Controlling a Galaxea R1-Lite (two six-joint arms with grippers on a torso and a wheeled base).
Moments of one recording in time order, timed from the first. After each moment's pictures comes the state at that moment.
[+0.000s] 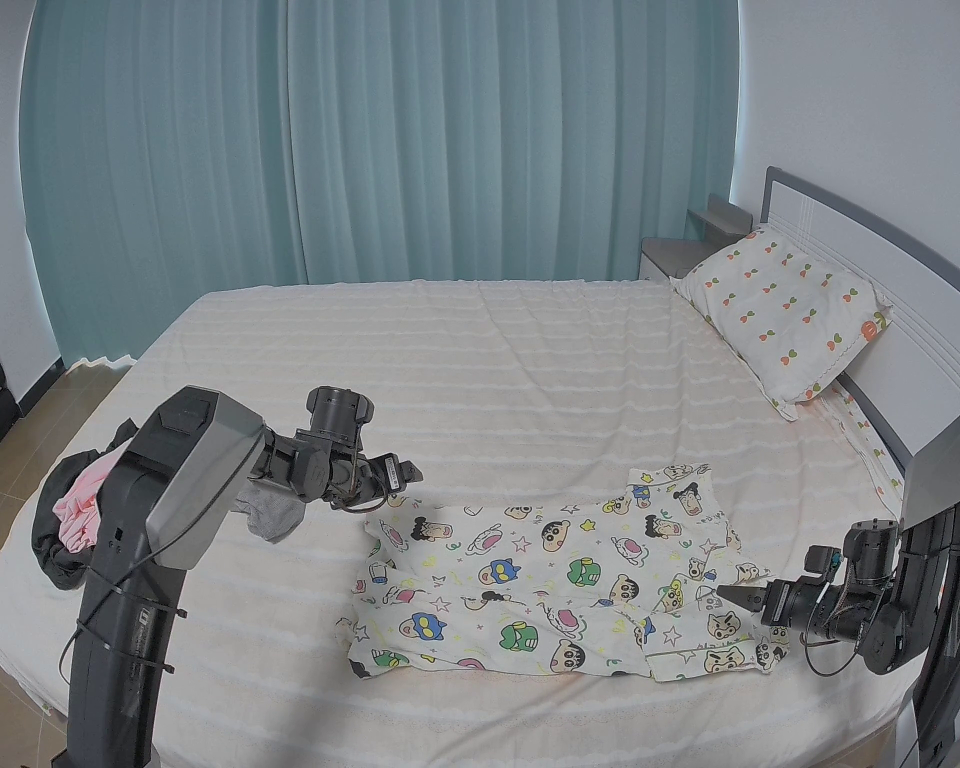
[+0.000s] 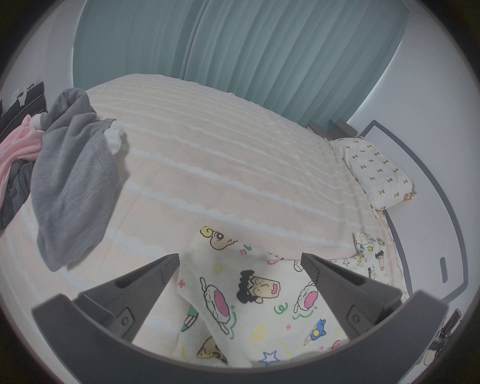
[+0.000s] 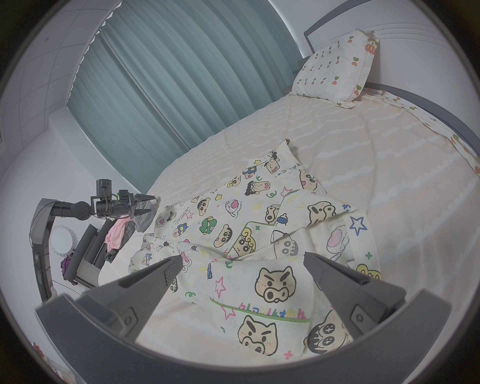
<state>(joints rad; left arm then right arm) -0.25 2.66 -1.81 -0.07 -0.07 -0.46 -0.03 2.26 -0.07 -1.55 0.40 0.31</state>
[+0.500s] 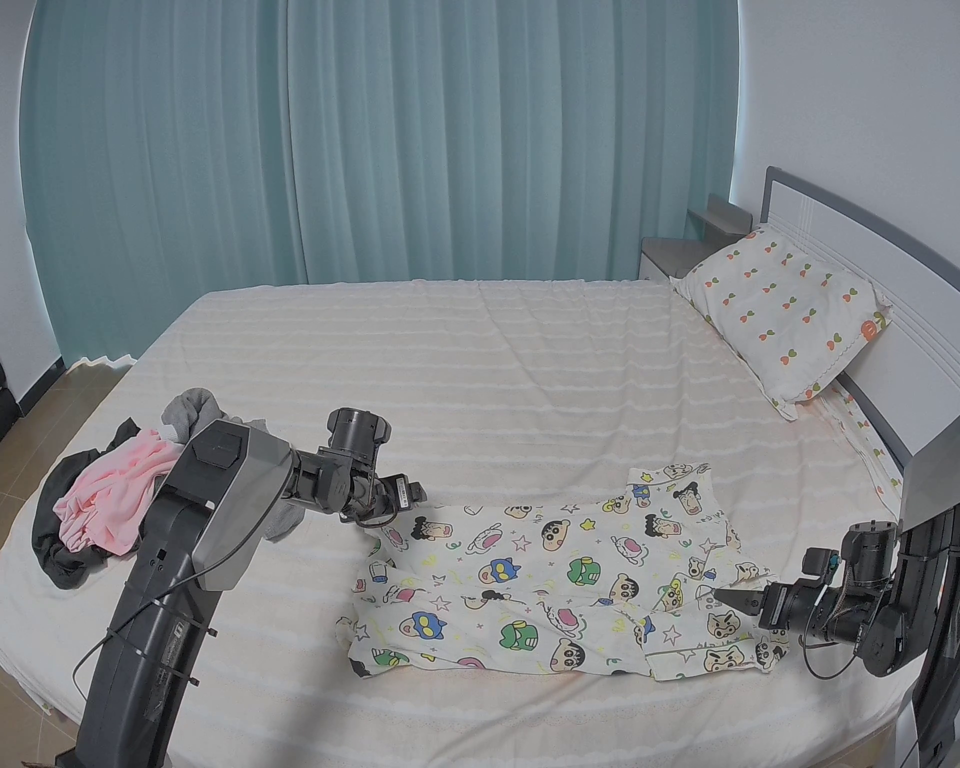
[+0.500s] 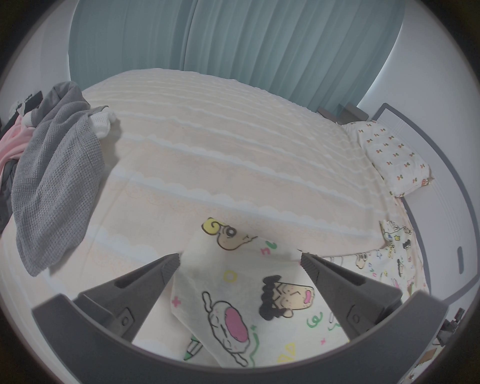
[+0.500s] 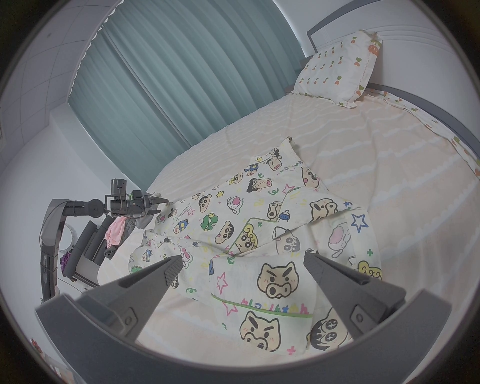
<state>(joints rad) -0.25 2.81 -1.98 0.01 0.00 -0.41 -0.01 2.25 -0.06 -1.55 0.39 0.30</state>
